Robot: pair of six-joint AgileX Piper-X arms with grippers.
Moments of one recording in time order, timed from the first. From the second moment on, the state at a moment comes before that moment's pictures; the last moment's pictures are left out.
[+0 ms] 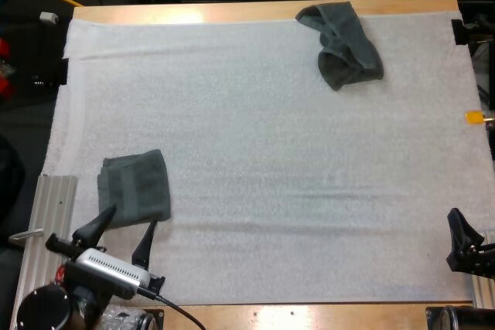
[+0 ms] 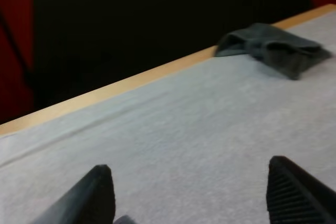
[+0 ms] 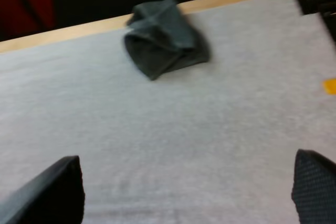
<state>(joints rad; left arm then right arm) -0.16 0.08 -0.67 0.93 0.20 -1.58 -0.10 0.14 -0.76 1.10 -0.25 -1.72</state>
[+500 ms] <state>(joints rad) -0.34 0.38 -0.89 0.93 0.25 -1.58 -0.10 0.37 -1.05 1.16 -0.55 -1.72</state>
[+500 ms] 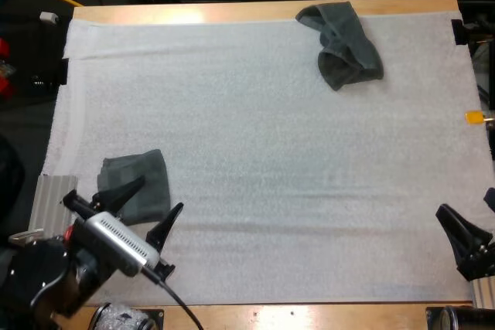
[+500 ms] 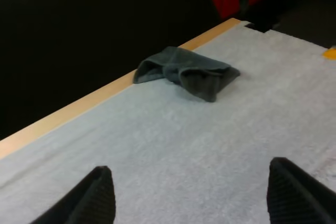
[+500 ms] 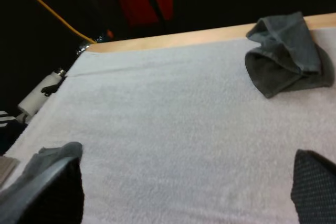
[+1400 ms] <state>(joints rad) -0.34 0.41 -0.90 0.92 0.26 -1.59 0.24 1.22 -1.18 0.69 -0.07 -1.54</state>
